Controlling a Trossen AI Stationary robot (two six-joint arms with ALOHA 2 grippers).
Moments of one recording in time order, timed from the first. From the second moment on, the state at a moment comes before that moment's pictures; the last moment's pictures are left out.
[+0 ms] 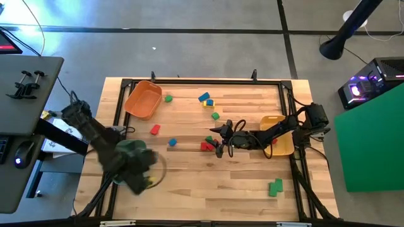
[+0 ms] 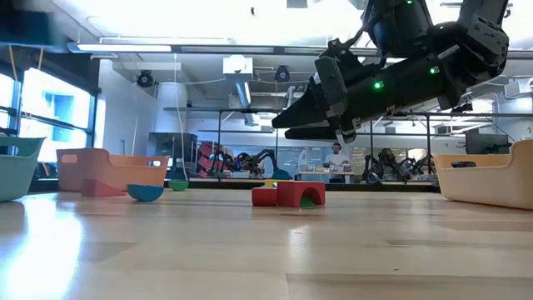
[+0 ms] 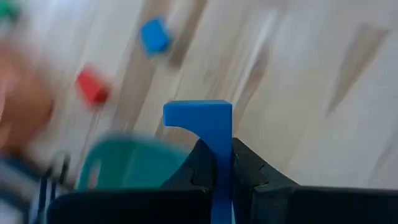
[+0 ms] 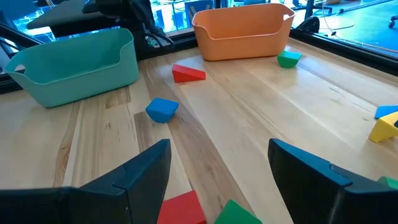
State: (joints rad) left arm -0.81 1.49 1.31 -1.41 -0.38 -1.19; right arm 0.15 1.78 0.61 0.87 0.43 0.25
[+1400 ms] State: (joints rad) left arm -0.87 1.09 0.56 -0.88 -0.01 -1.71; right arm 0.15 1.78 0.61 0.89 0.43 0.27
